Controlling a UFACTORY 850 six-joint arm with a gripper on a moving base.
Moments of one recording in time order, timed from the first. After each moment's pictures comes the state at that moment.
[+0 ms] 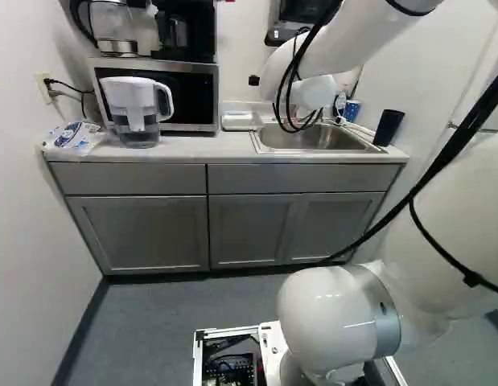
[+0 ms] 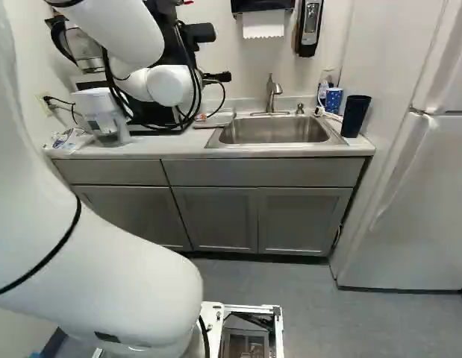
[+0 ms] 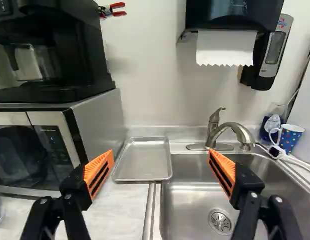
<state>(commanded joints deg) 0.0 10.9 -44.6 0.0 31.7 0.0</state>
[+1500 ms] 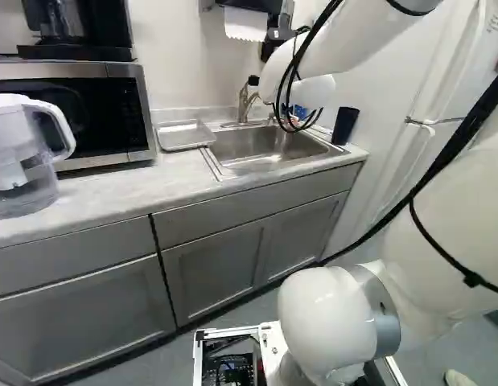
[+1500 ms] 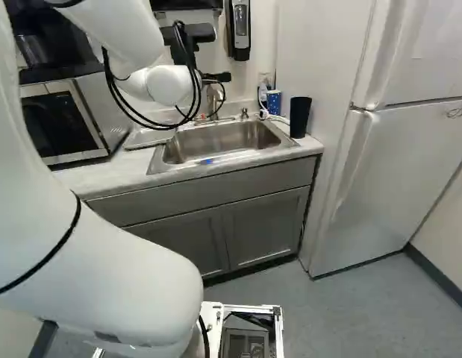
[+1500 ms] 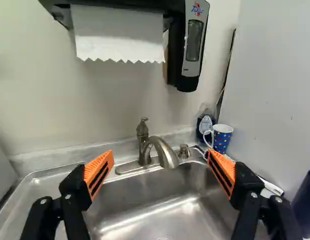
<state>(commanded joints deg) 0.0 10.9 -44.6 0.0 31.7 0.0</state>
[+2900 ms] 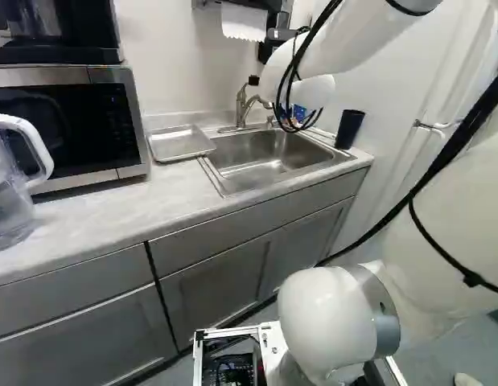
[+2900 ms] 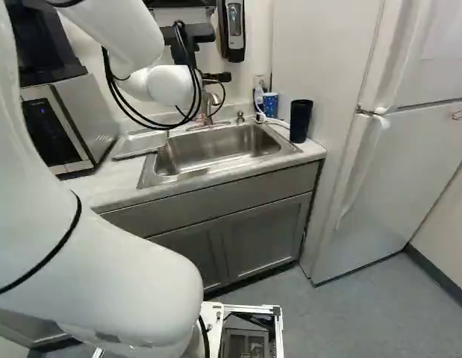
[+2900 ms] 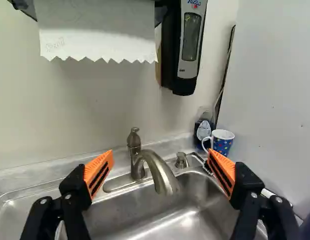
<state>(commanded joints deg) 0.0 10.9 -44.6 0.0 31.7 0.0</state>
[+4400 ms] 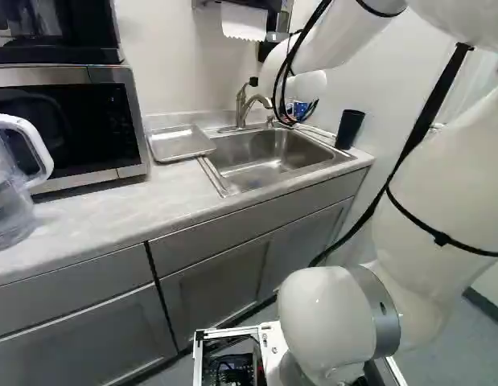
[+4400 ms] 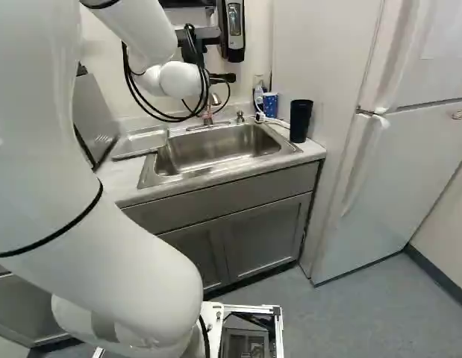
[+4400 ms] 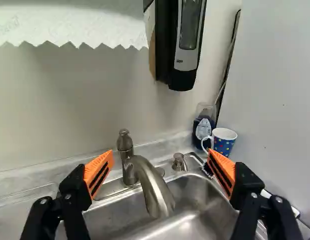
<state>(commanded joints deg) -1.1 2.6 -52.5 0.0 29.0 0.0</state>
